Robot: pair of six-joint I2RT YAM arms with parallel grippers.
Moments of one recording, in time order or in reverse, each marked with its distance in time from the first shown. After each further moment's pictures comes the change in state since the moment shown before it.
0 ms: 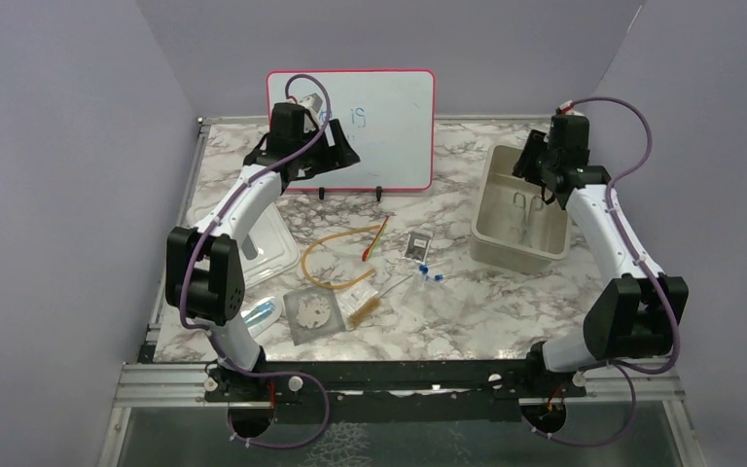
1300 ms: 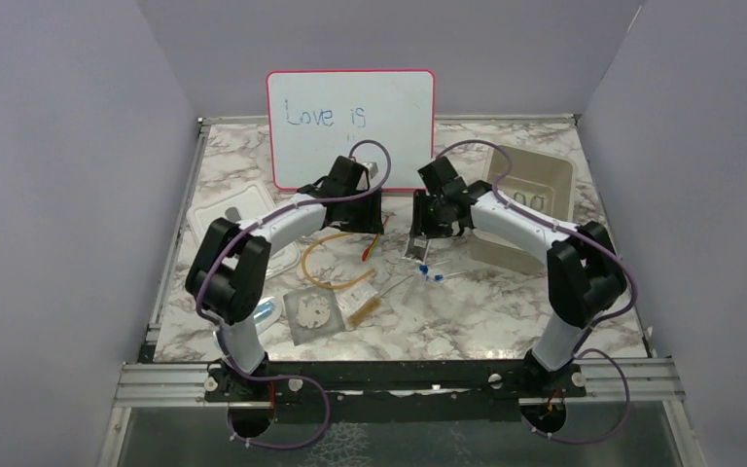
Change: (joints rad) left arm -0.254 0.023 -0.243 -0.048 -0.091 0.077; right arm 0.567 0.285 0.014 -0.106 -0.109 0.257
